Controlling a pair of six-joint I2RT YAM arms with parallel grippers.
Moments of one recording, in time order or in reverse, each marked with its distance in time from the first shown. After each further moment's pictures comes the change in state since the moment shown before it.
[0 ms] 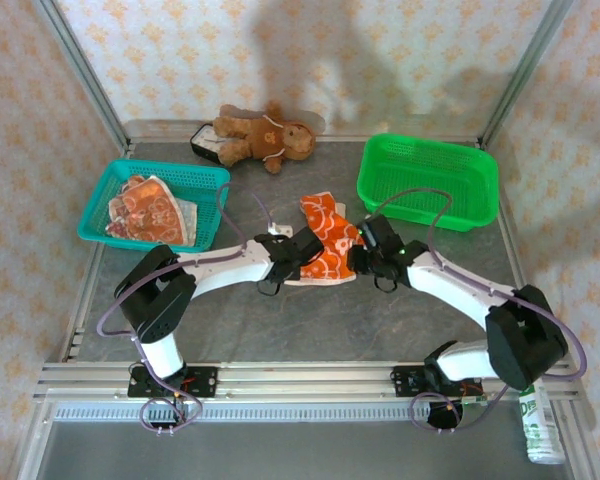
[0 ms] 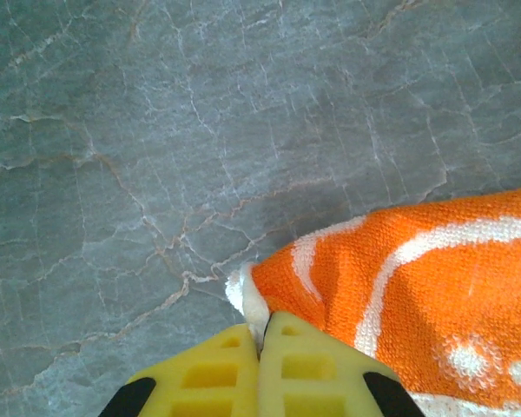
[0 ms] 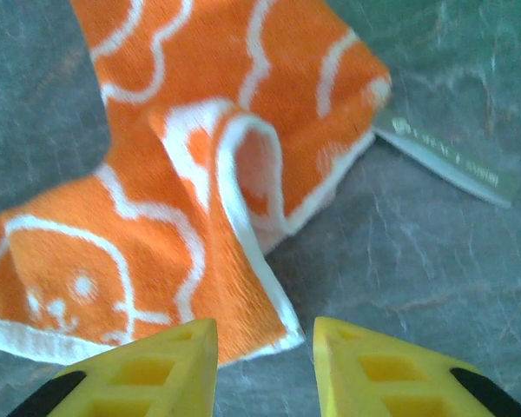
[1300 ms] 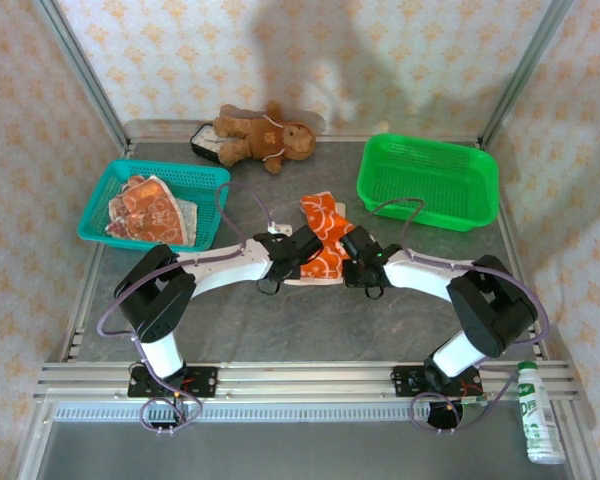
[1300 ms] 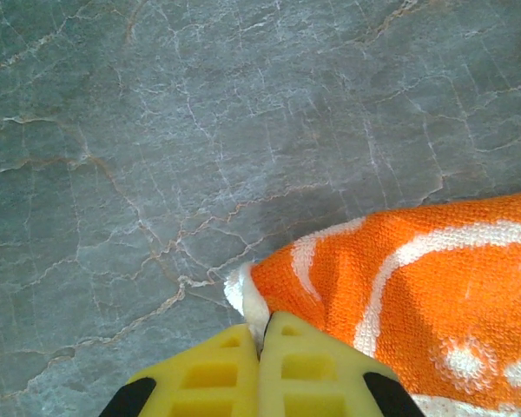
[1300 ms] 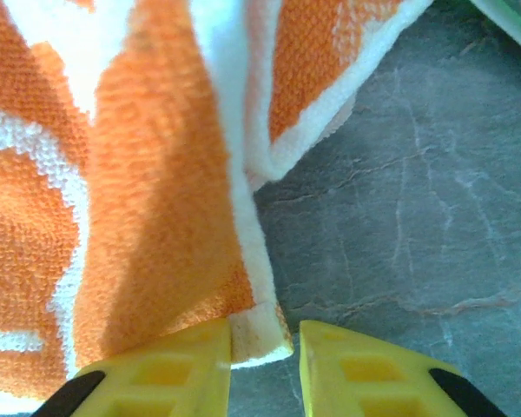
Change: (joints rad) left arm 0.008 0.000 0.001 0.008 0.022 -0.002; right arm 0.074 0.237 0.018 0.040 0.065 0.000
